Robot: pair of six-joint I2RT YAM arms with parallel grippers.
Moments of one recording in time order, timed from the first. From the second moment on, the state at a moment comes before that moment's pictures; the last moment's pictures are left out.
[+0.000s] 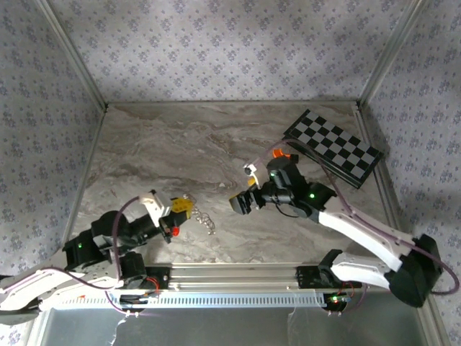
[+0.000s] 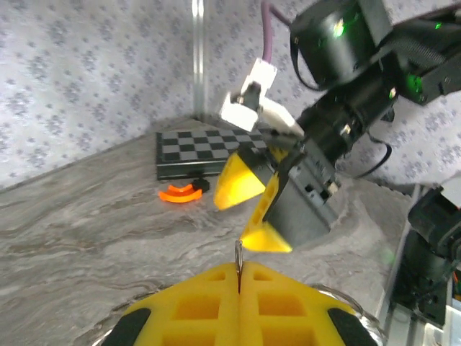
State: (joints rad) left arm -1.21 0.33 0.65 -0.40 -0.25 -0.12; right arm 0.80 1.15 0.88 -0.37 -0.28 0.18
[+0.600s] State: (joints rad) left arm -1.21 0.11 0.69 -0.72 -0.42 -0.20; right arm 0.90 1.71 1.05 -0.24 -0.43 0.05
